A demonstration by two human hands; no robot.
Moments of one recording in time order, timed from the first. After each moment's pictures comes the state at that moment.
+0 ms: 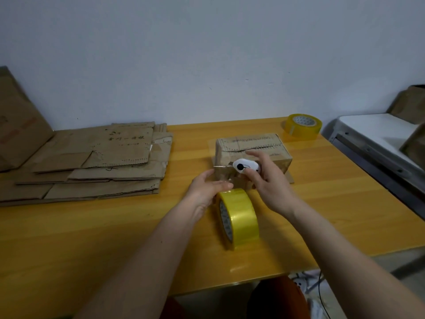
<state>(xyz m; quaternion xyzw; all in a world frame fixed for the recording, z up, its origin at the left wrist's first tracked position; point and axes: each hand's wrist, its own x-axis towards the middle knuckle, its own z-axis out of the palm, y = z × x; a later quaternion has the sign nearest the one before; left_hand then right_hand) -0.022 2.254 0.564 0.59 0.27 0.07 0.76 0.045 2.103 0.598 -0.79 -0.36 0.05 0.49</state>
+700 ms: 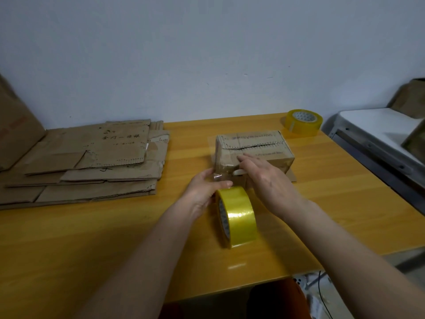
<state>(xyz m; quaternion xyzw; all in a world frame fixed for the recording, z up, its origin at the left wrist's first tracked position) -0.008 2.263 0.554 0.56 0.26 0.06 0.78 0.054 2.104 0.594 -0.83 -0.51 -0.16 0.16</state>
